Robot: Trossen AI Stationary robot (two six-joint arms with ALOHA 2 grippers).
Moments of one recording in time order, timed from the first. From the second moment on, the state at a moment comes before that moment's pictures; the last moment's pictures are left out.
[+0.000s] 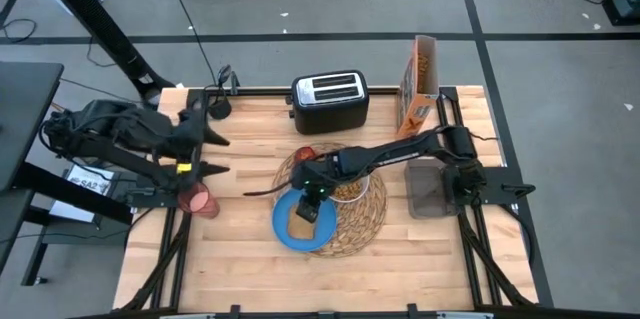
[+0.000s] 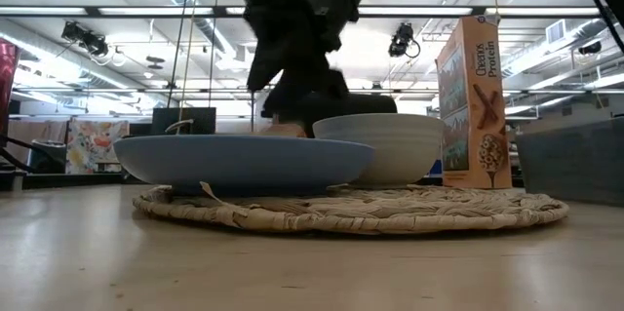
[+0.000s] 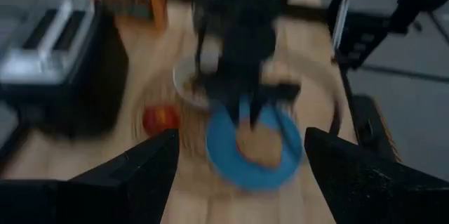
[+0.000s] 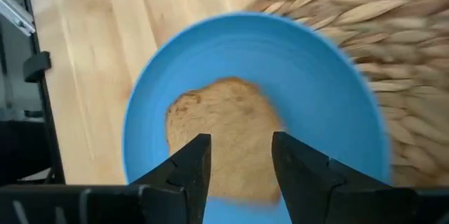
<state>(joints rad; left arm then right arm) -0.24 0.90 1.43 -1.11 -0.22 -0.30 0.09 2.06 1.66 -0.59 -0.17 0.58</state>
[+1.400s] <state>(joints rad) -0.55 1.15 0.92 -1.40 0.03 -1.25 0.31 1.67 1.67 -0.67 0.22 0.42</state>
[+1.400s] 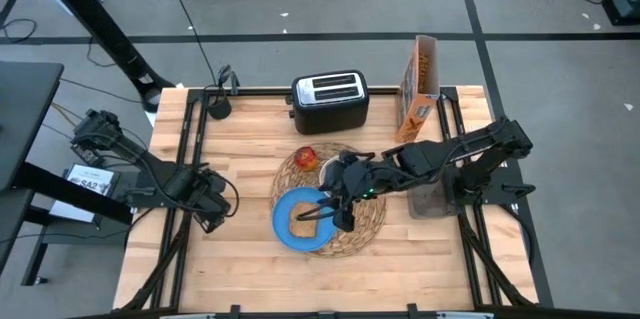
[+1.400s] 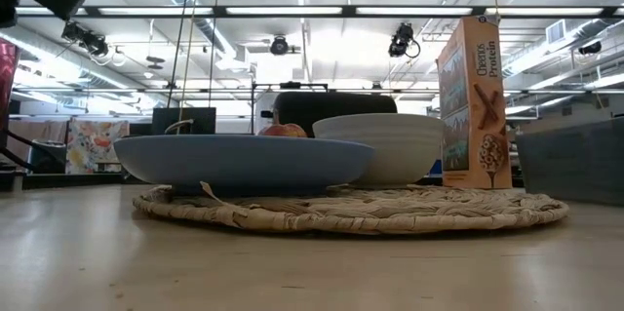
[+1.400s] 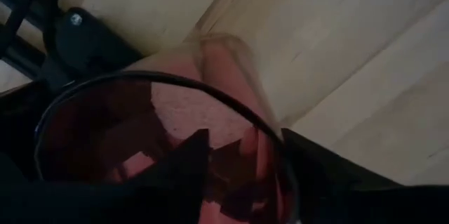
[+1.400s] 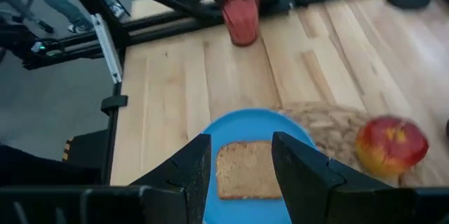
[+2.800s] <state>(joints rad) -0.55 1.66 1.82 -1.56 -0.19 0.01 0.31 1.82 1.25 0.23 0.29 0.30</state>
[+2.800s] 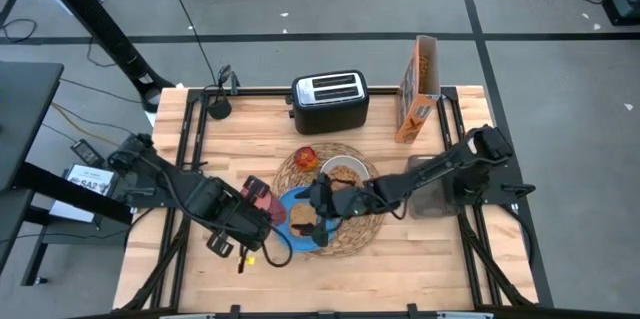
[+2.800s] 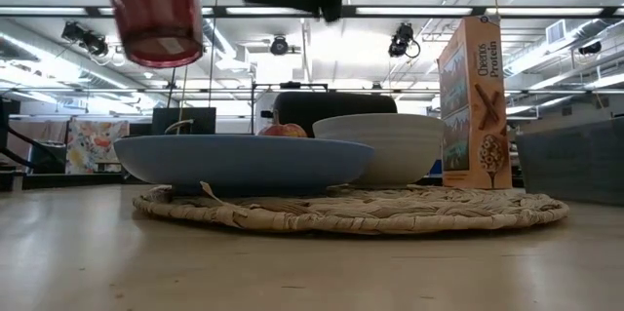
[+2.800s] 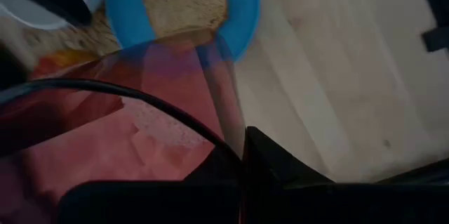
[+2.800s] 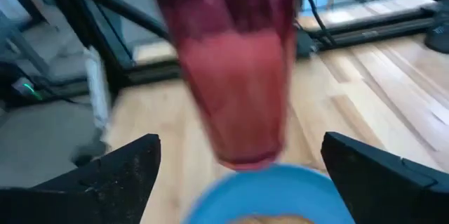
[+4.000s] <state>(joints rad) -0.48 1.67 1.82 -1.42 -0.29 0.33 0.19 1.93 1.32 0.27 -0.10 0.10</state>
